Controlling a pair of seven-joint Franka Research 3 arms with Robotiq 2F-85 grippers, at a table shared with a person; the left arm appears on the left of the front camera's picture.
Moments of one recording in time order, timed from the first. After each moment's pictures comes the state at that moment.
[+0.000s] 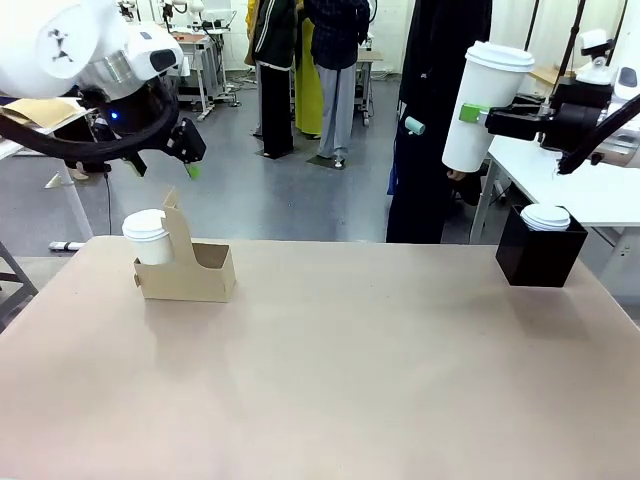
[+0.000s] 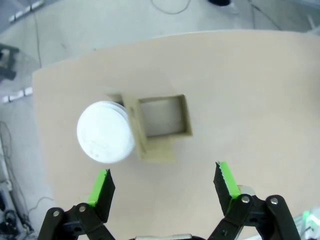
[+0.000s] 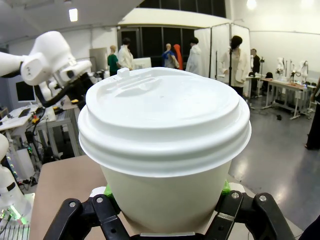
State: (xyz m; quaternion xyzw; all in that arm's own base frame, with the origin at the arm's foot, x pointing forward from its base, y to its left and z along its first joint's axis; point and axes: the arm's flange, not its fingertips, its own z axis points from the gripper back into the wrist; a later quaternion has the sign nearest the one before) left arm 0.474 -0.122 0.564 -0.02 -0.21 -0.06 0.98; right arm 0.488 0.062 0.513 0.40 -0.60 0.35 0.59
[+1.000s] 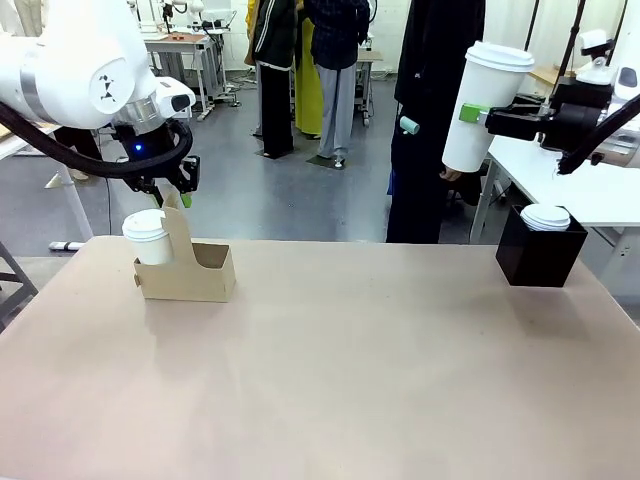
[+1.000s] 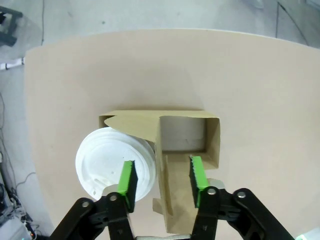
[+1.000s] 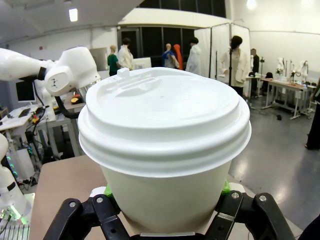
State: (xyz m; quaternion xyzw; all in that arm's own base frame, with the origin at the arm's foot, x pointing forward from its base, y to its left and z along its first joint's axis) left arm 0.535 -0.107 0.501 0.00 -0.15 0.00 0.99; right arm 0.488 0.062 0.513 0.40 -0.60 0.35 0.59
